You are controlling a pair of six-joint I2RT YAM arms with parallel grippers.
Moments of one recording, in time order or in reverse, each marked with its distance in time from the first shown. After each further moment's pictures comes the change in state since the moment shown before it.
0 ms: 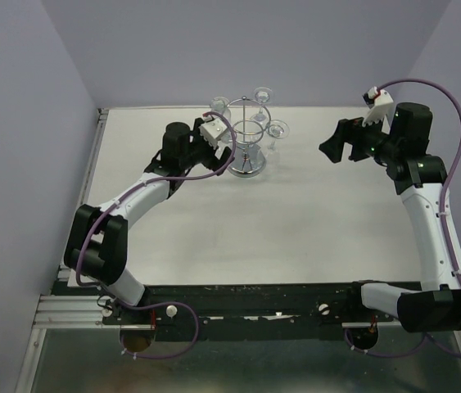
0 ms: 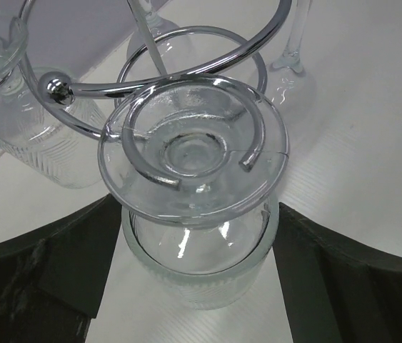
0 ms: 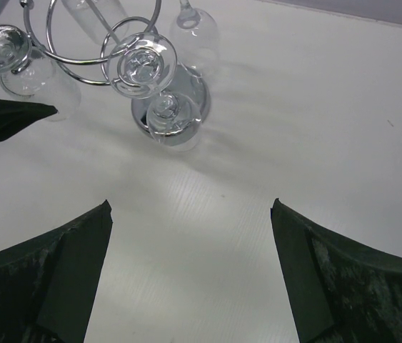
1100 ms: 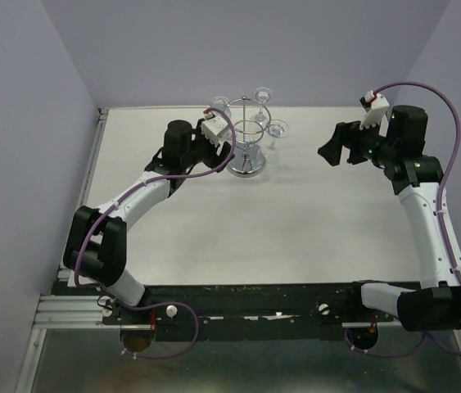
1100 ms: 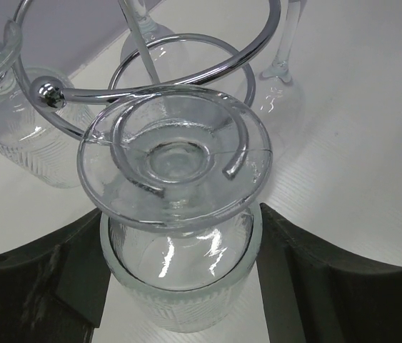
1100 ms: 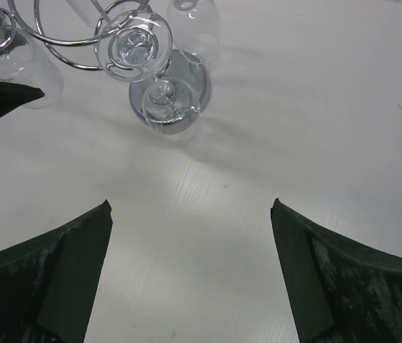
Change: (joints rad) left arm -0.019 0.003 0.032 -0.040 -0.019 -0.048; right arm 0.000 0.005 -0.031 -0.005 0.000 0.000
